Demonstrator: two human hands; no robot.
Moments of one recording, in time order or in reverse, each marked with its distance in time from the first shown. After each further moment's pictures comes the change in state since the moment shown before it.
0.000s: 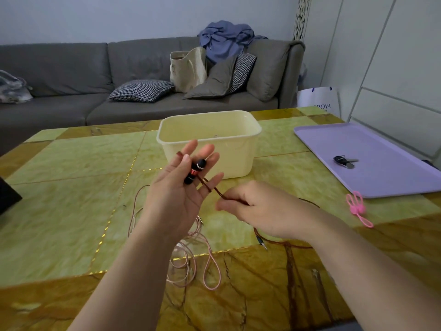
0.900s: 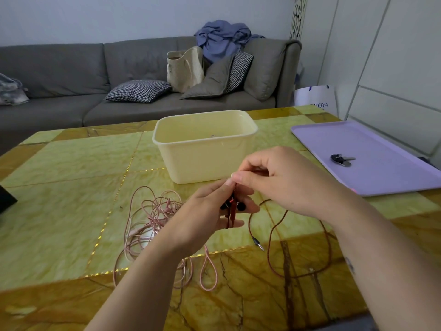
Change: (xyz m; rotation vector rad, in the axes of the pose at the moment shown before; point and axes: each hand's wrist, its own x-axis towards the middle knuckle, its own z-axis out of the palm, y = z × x) left_hand -0.014 -0.022 0.009 0.574 -0.276 -0.263; right_hand -0.013 -0.006 -0.036 -0.033 0.263 -0.040
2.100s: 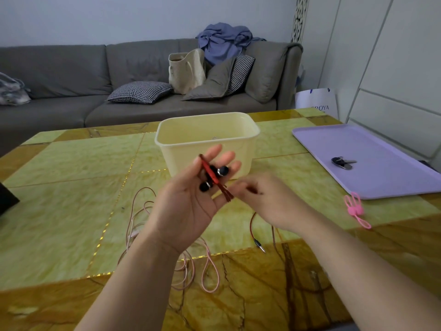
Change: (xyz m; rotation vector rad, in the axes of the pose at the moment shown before) left_hand -0.001 0.021 -0.006 -0.658 0.044 0.151; right_hand 0.010 0.029 0.042 0.199 -0.037 0.045
